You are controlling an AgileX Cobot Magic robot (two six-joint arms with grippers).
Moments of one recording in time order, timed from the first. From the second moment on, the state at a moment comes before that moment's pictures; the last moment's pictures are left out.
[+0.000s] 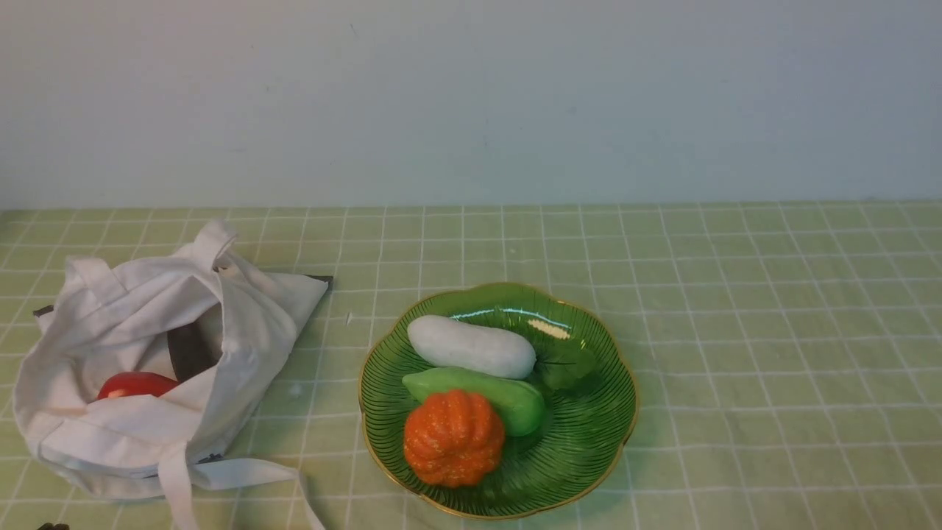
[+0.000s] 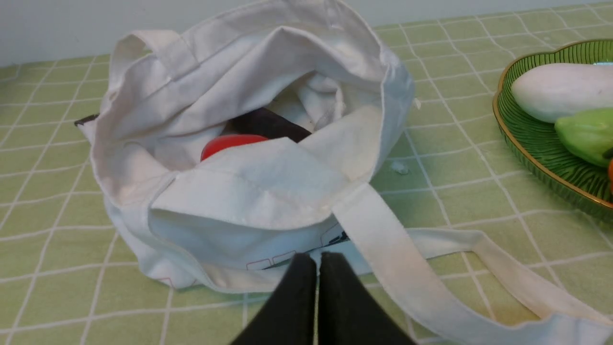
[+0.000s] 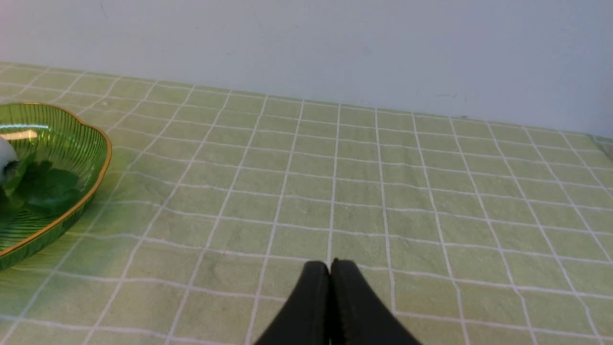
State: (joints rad) right arm 0.05 -0.01 0.02 -0.03 0.37 -0.06; left arm -0.08 -0.01 0.03 -0.01 0.37 0.03
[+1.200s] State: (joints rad) right arm 0.05 -0.01 0.02 -0.03 0.37 -0.06; left arm -0.08 0.03 -0.23 -0.59 -0.18 -0.05
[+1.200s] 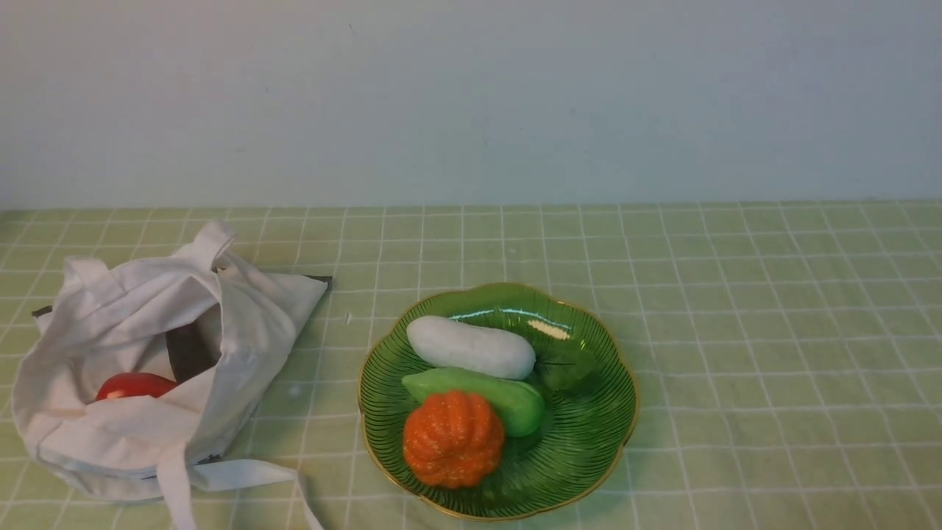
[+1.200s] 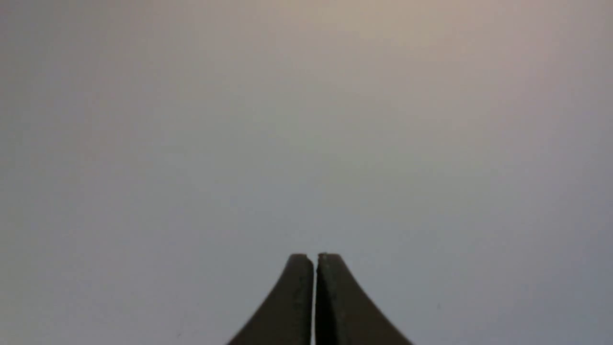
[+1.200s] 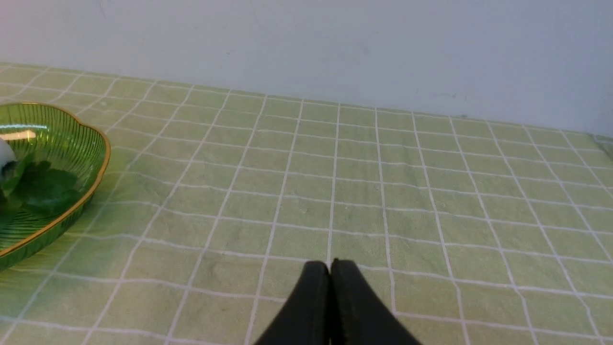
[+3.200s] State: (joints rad) right arm 0.05 -0.01 0.02 -0.03 0.37 -0.06; left arm 0.16 1.84 -1.00 -0.59 0.48 0.43
